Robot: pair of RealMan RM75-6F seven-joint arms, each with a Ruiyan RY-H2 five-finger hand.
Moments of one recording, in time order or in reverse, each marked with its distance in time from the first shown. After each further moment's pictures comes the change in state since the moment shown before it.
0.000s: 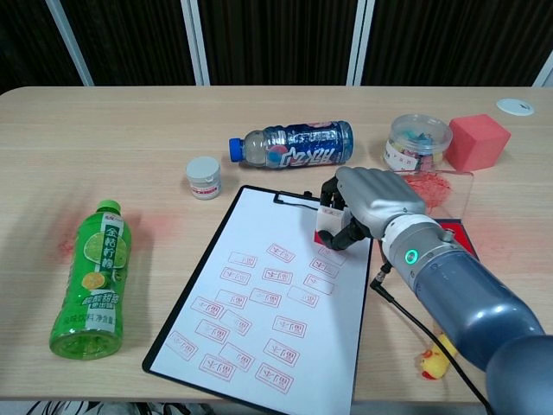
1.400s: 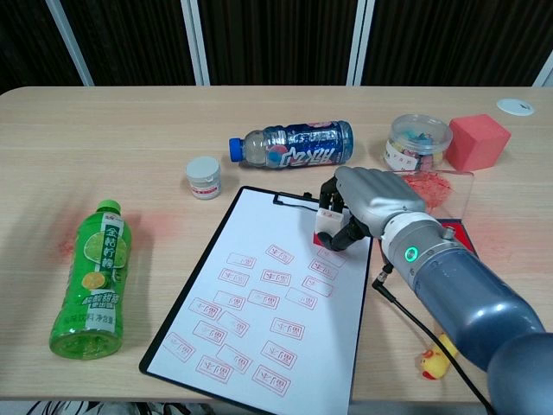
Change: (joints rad) left arm 0.000 0.000 0.001 -0.001 0.002 0.001 0.004; right arm 0.000 0.007 0.017 -0.037 -0.017 0.013 0.003
